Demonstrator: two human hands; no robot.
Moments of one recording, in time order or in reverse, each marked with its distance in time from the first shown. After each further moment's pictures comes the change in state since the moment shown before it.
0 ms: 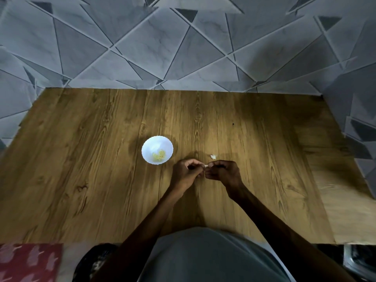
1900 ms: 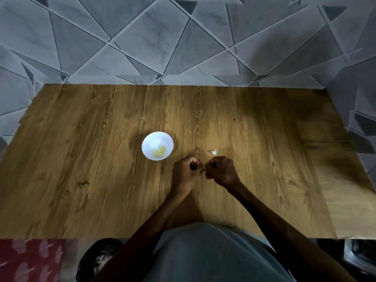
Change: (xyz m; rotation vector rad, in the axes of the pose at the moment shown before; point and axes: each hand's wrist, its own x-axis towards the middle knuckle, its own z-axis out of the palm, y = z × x) left_hand -0.012 -0.001 0.004 0.283 0.091 0.108; right_hand 0.005 0.001 0.009 -0.644 -0.030 -0.120
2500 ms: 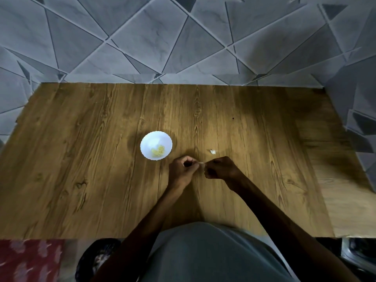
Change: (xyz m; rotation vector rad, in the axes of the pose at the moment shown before) left_hand 0.010 -0.012 0.000 -0.182 -0.008 -0.168; right_hand 0.004 0.001 -0.014 0.420 -0.150 0.252
